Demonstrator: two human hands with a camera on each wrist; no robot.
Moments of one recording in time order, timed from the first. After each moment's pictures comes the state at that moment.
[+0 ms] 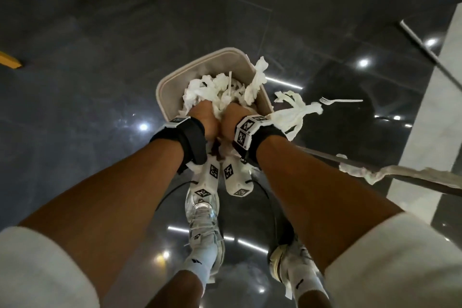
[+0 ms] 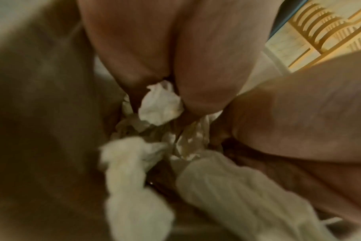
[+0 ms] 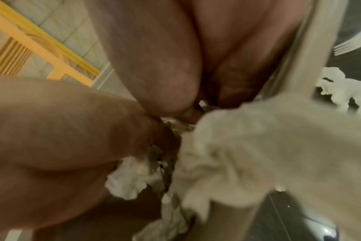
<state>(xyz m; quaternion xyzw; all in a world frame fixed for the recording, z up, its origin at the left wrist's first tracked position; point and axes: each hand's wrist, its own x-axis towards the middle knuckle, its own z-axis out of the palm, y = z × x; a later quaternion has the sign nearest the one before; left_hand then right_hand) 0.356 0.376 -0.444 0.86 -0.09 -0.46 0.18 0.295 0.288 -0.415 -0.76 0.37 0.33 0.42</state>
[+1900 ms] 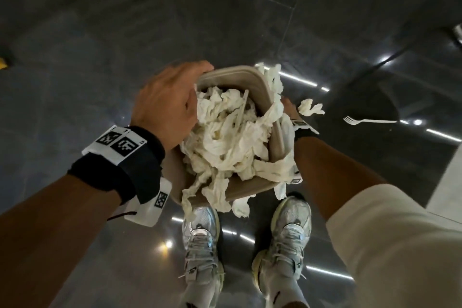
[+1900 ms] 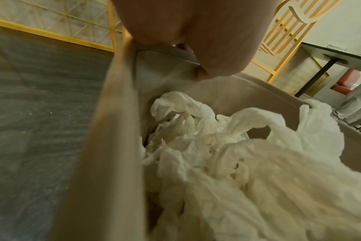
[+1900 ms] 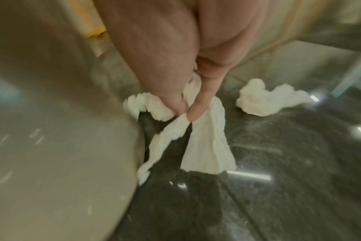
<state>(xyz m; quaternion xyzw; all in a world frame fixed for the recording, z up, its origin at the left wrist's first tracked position) 0.423 0.380 -0.400 0.92 -0.27 -0.21 0.18 0.304 0.165 -0.563 -0.83 0.33 0.32 0.33</state>
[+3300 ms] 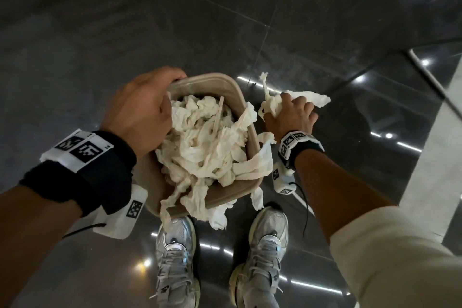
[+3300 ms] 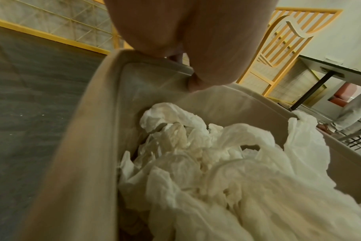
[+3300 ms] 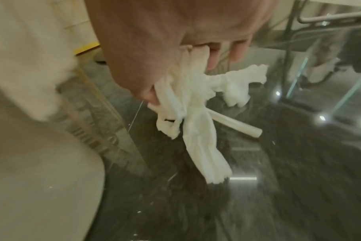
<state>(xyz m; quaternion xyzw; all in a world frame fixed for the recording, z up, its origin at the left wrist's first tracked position) 0.425 0.373 -0.403 0.91 -0.26 -0.24 0.20 0.270 0.121 -0.562 -0.88 0.40 0.22 0.13</state>
